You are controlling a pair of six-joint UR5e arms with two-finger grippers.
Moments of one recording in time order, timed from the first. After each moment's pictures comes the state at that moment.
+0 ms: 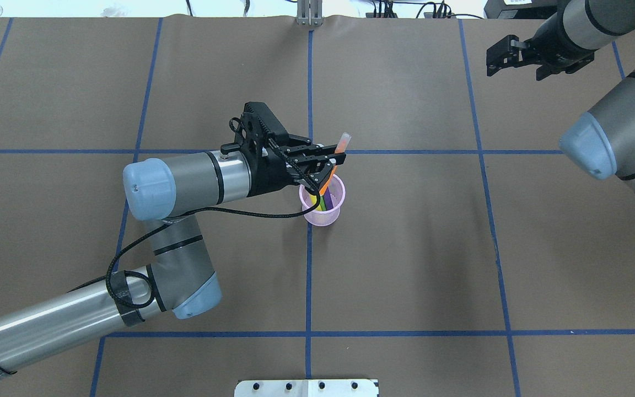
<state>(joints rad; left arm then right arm) -0.50 -2.25 -1.39 -2.96 -1.64 -0.61 1.06 -1.15 1.79 -1.45 2.06 0.89</state>
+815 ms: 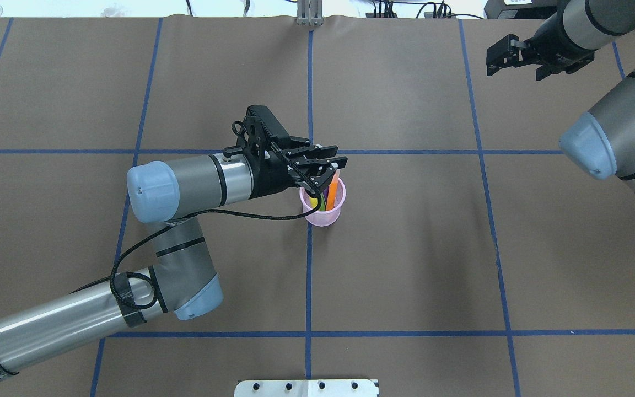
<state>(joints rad) -0.50 -2.25 -1.38 -2.96 -1.63 -0.60 1.06 -1.15 1.79 -1.45 2.06 0.89</state>
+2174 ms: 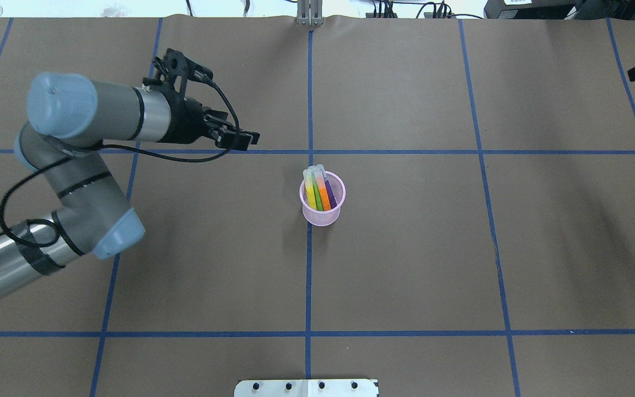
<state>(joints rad) -0.79 -2.07 -1.60 -2.43 -2.00 -0.71 1.40 -1.39 1.69 -1.46 2.27 0.28</state>
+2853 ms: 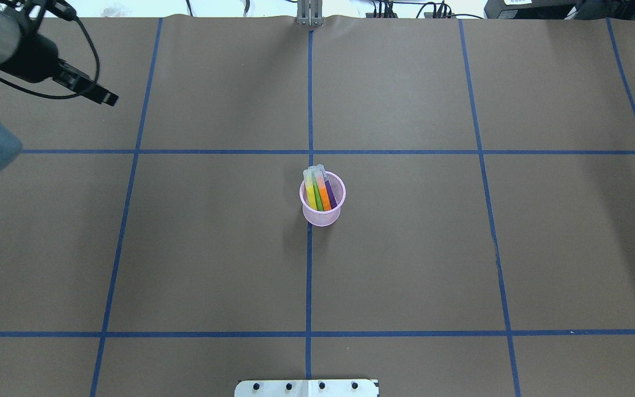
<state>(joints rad) -1.18 -1.93 -1.64 -1.90 -2.34 -0.18 1.56 -1.65 1.69 -1.51 2.28 -0.10</state>
